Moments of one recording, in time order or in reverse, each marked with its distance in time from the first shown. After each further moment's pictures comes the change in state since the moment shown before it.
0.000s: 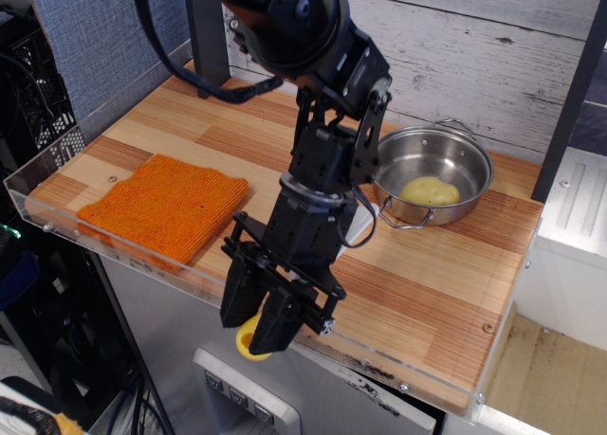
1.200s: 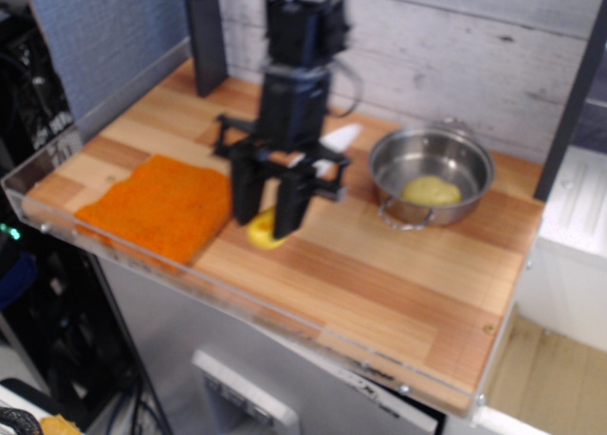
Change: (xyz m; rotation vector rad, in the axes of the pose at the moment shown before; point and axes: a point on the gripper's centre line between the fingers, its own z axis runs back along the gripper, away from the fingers) arm 0.013 0.052 0.051 -0.098 -0.163 0.356
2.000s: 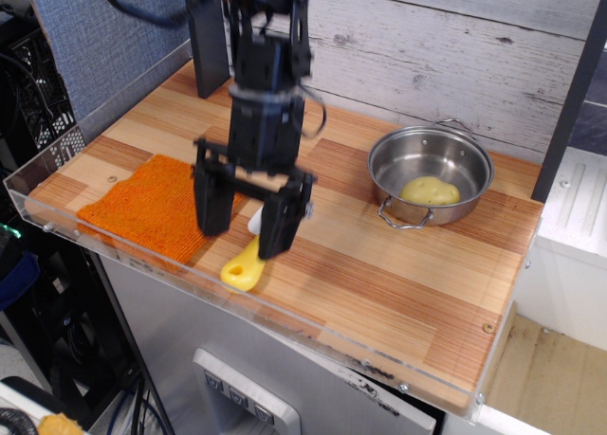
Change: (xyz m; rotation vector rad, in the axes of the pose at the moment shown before) arm -0.004 0.006 0.000 -0.035 -0.011 -0.150
